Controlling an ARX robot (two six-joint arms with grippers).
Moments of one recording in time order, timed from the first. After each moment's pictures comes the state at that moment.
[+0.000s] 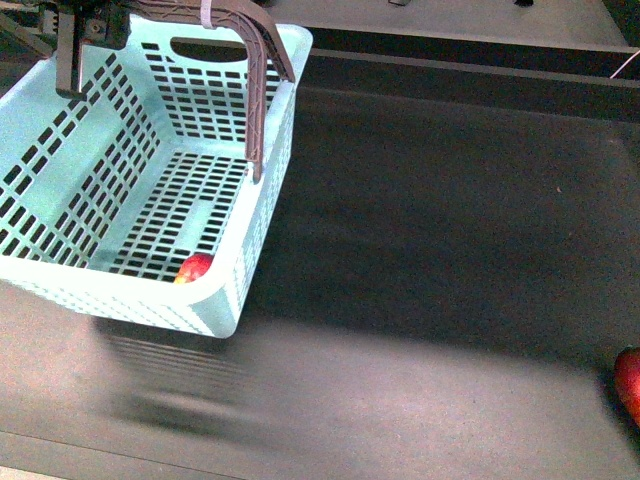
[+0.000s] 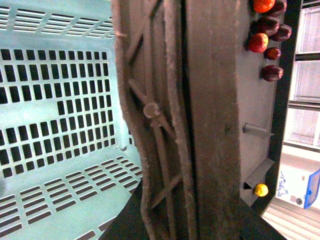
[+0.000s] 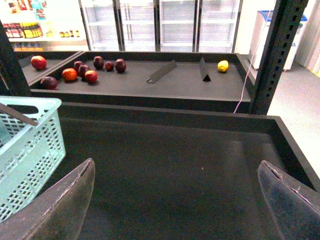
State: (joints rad) left arm -0.22 2.02 1.35 0.00 -0.25 -1.54; right arm 0.00 0.00 0.02 0.00 0.00 0.00
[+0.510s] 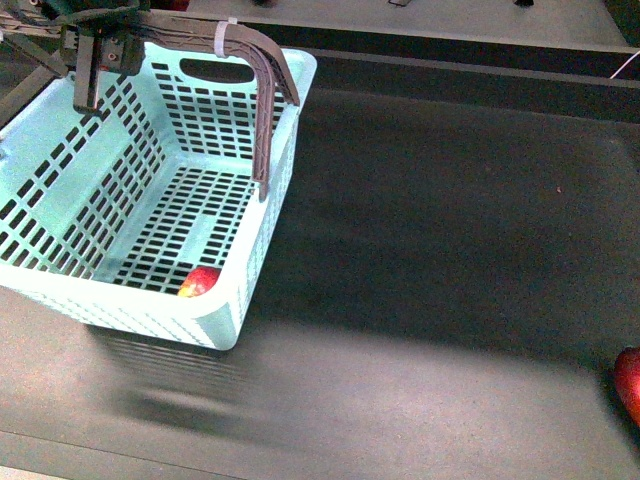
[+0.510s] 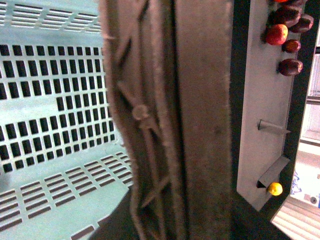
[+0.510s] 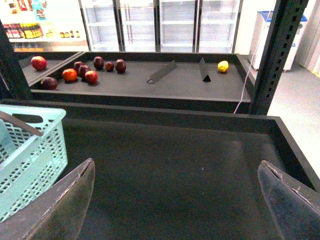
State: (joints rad) left arm -0.22 2.09 1.39 -0.02 -0.22 -1.53; right arm 0.00 0.00 0.02 0.00 0.00 0.00
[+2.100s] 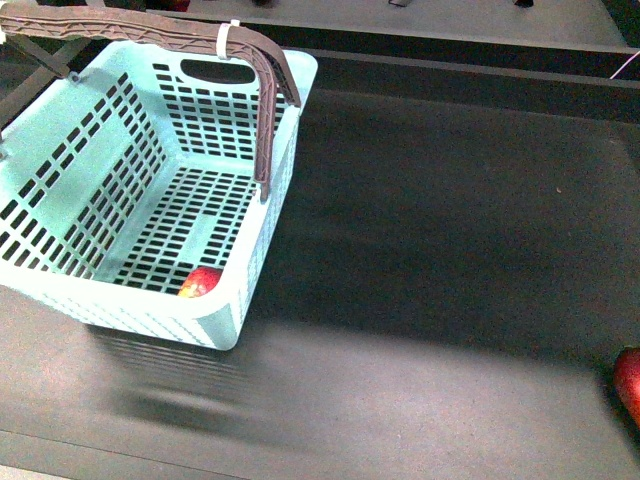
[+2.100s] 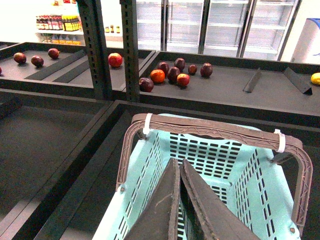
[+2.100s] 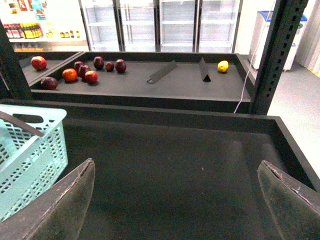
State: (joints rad) left arm -0.08 0.98 0.13 0.84 -0.08 -0.02; right arm 0.00 0.00 0.02 0.00 0.00 0.00
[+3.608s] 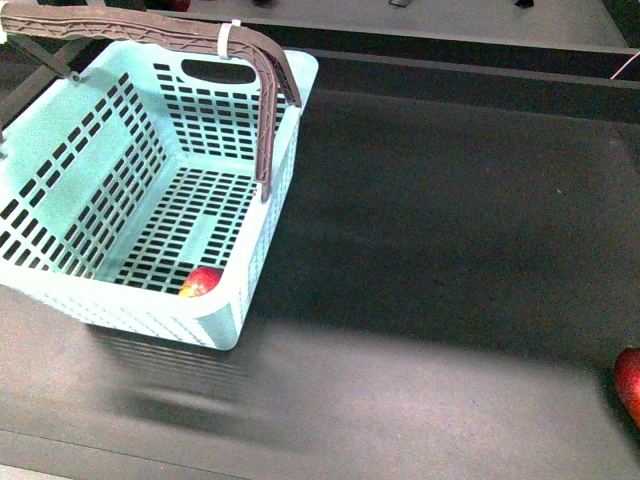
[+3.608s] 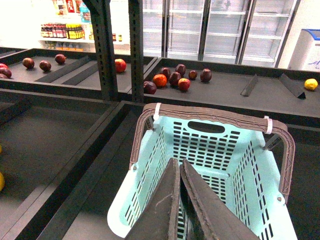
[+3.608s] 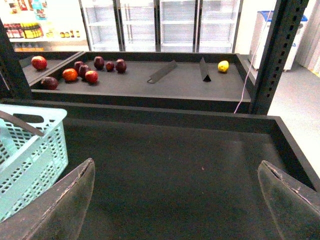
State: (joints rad) left arm 0.00 0.19 0.01 0.19 0.00 -0.01; right arm 0.00 0.00 0.02 0.00 0.00 0.00
